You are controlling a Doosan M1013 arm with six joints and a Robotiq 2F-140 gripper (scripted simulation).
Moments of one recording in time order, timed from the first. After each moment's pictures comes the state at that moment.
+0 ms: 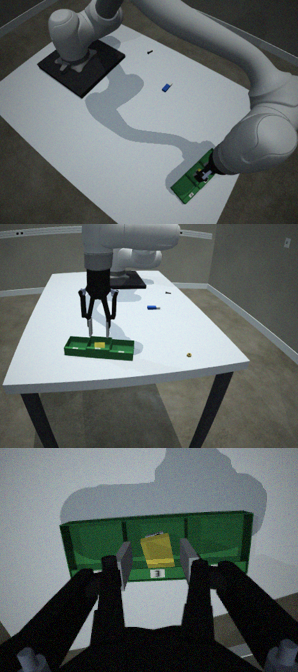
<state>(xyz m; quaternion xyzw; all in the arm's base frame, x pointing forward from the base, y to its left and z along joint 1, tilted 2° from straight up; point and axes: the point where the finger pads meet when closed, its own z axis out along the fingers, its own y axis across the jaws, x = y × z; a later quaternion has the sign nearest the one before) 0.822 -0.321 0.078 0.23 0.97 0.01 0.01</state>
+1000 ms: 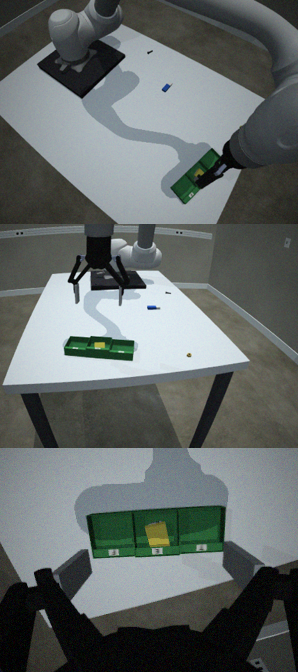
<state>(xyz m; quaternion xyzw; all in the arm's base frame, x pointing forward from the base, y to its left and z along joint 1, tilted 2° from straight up) 0.820 -0.322 0.181 0.23 0.97 0.01 0.01</state>
